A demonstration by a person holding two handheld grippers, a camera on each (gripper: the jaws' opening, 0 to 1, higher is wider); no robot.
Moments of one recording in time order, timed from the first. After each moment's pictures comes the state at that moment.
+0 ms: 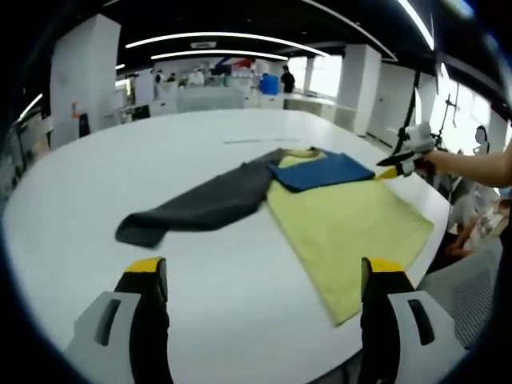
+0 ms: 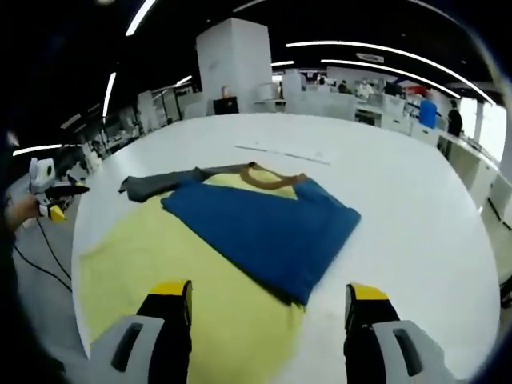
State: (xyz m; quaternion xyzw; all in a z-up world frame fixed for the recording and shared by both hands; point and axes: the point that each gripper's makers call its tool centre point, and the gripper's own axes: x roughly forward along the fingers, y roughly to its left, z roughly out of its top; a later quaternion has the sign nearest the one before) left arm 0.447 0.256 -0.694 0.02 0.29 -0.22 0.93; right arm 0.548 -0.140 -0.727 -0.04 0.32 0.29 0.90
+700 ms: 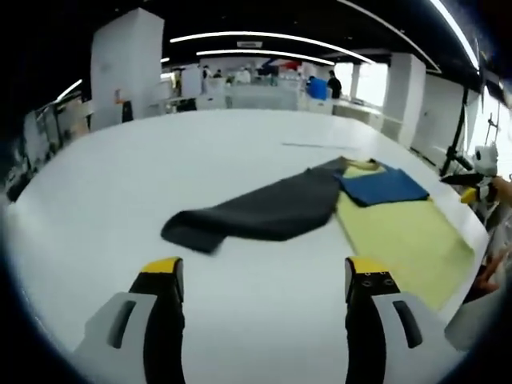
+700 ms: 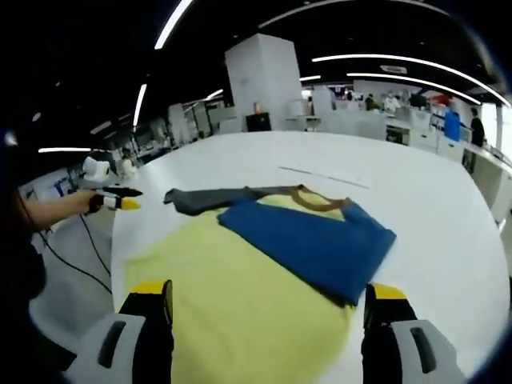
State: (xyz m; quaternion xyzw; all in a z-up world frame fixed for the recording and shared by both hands) left arm 0.496 0.321 -0.706 0.00 0.29 -0.07 0.95; right arm 0.499 -0.100 -0.689 -0.02 0.29 0.36 0.89
